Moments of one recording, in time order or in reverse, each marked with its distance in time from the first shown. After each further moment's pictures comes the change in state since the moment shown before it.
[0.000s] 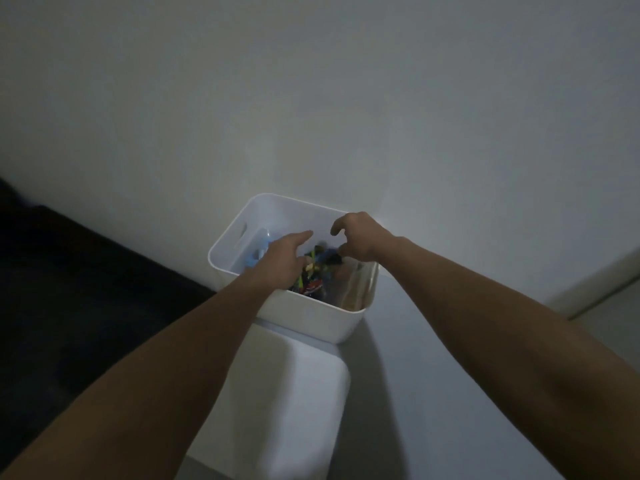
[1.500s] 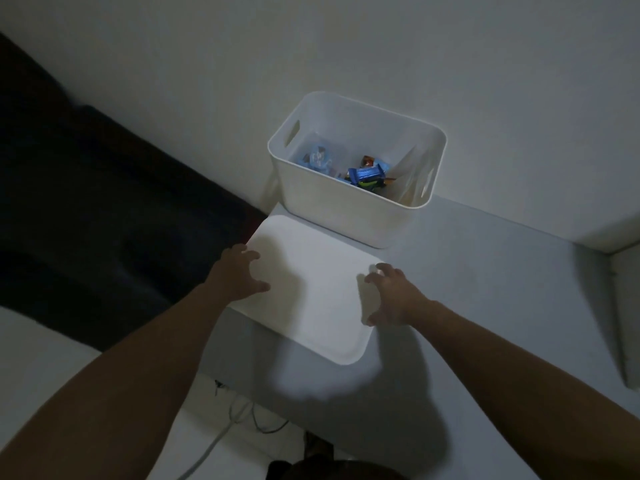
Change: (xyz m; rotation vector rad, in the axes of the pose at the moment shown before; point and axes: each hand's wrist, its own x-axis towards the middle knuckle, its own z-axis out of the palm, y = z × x) left_hand -0.195 -0.185 -0.007 0.428 -0.165 -0.352; right_hand -0.179 -0.043 0.191 0.033 -0.427 0.072
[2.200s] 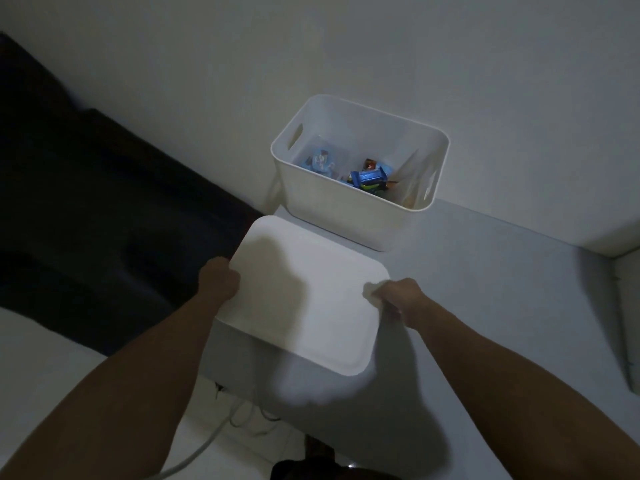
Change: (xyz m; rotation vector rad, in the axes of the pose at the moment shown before) left_hand 0.000 -0.021 0.006 -0.357 0.191 -0.380; right_hand 0.015 -0.002 0.012 1.185 0.117 0.623
